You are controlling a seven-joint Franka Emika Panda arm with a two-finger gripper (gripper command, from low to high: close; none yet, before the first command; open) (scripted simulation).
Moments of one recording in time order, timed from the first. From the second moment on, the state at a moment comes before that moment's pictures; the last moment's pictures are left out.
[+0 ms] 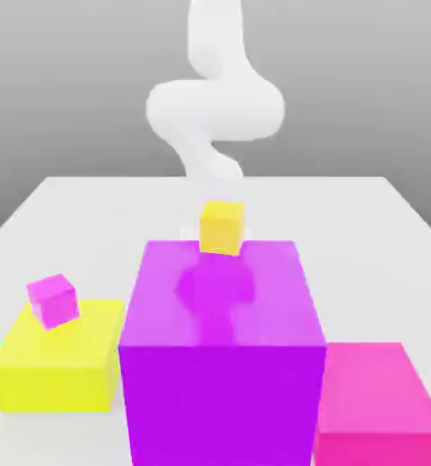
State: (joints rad) arm -0.07 -0.71 0.00 -2.32 -0.02 2.34 0.87
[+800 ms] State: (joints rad) arm -0.56 0.17 -0.18 -2.47 0.04 2.70 1.36
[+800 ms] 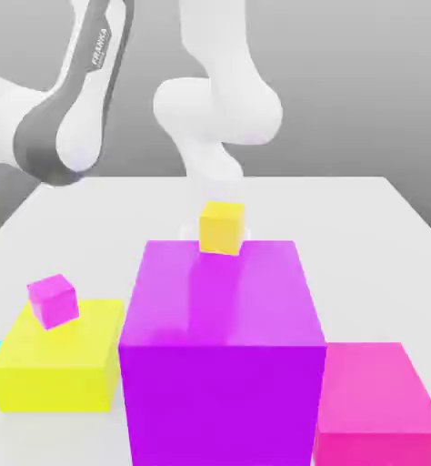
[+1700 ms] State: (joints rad) arm -0.53 0.01 -0.15 -2.44 -0.10 2.56 1.38
